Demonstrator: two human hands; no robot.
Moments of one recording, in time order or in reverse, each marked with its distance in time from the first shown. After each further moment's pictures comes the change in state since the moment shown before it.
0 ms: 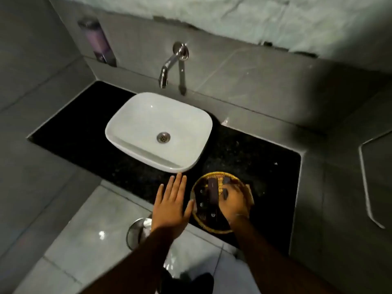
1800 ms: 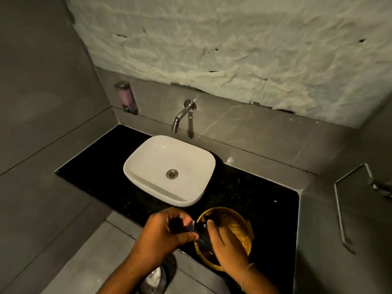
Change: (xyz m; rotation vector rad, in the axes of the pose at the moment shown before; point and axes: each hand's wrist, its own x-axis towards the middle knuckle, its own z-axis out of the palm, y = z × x) left_hand -0.037 0.038 -0.208 -0.798 -0.012 -0.052; right_hand -0.102 -0.066 -0.132 0.098 -0.067 -0.471
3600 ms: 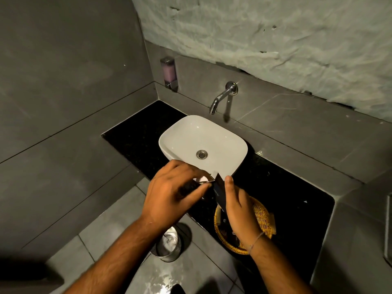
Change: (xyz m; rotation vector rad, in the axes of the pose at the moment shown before) left_hand -0.024 0.027 -0.042 0.441 0.485 0.501; right_hand 0.018 -0.086 -0.026 0.779 0.009 0.181
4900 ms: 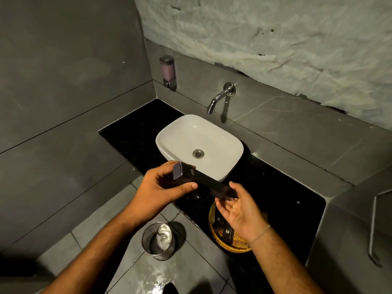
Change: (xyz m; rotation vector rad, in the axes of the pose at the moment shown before) left_hand -0.005 -0.007 -0.016 -0.825 -0.121 -0.496; right_hand 0.029 0.034 -0.026 0.912 -0.068 0.642
